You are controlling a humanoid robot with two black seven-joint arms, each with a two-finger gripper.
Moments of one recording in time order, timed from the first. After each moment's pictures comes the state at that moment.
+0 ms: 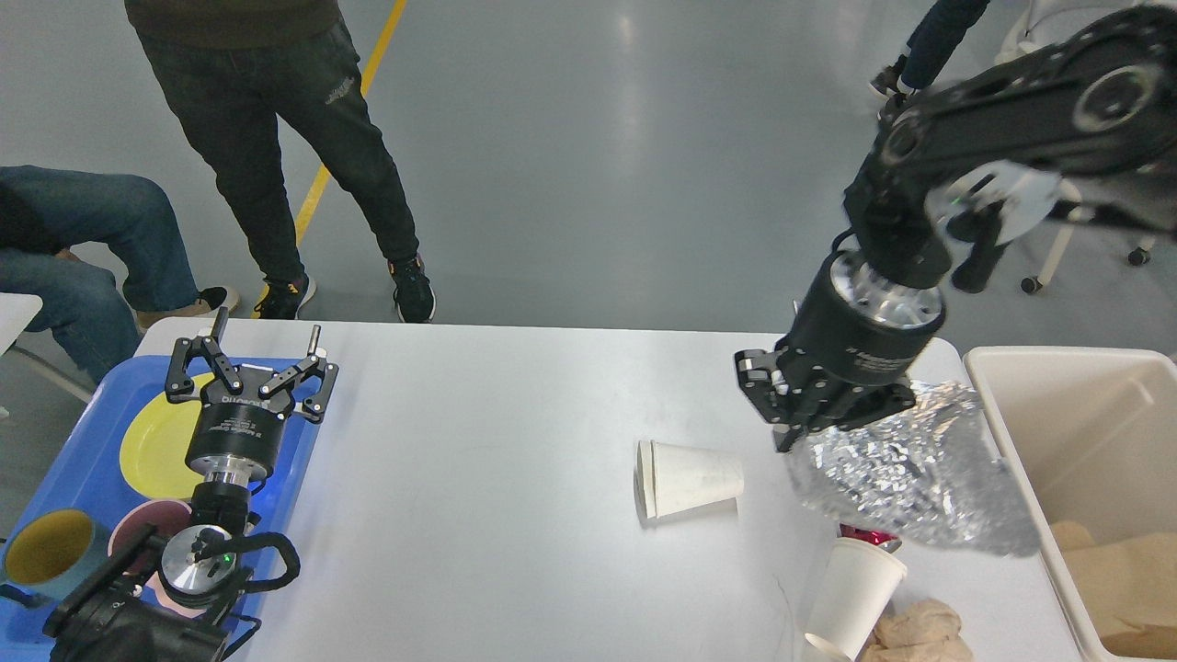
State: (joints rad) left arm -0.31 0.17 -1.22 -0.77 -0.14 -0.58 -0.28; right arm 2.29 -0.22 -1.09 1.54 0.31 0.76 -0.38
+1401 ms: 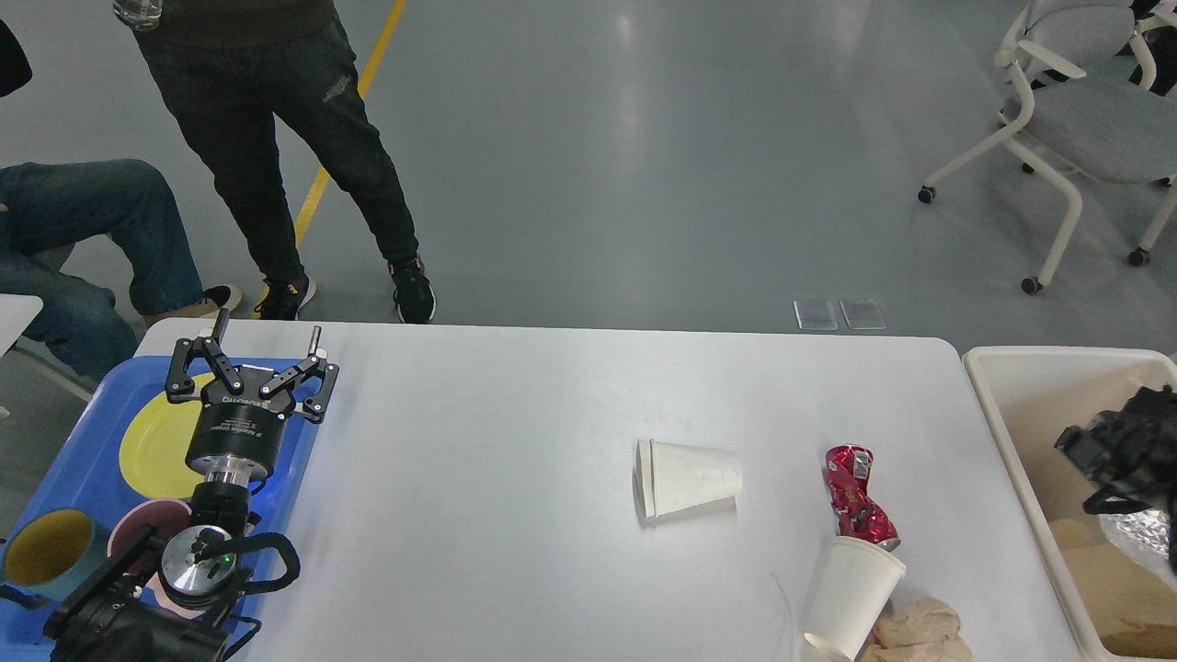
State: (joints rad) left arm -0.31 0.17 -1.22 -0.77 -0.14 -0.58 -0.28; right arm 0.87 -0.34 -1.09 0.19 0.11 0.17 -0.37
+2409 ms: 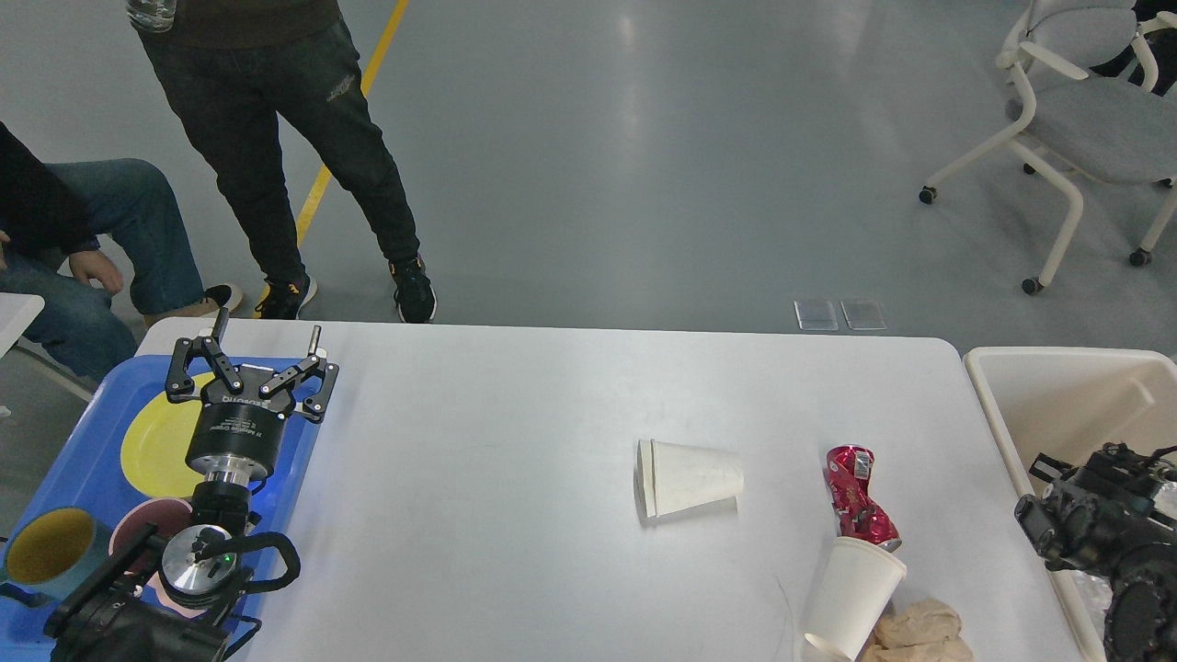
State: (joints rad) left arm -0.31 0.17 -1.22 -0.77 -0.14 -0.58 -0.28; right arm 0.69 -0.24 -1.09 0.02 0.11 0.00 -0.35
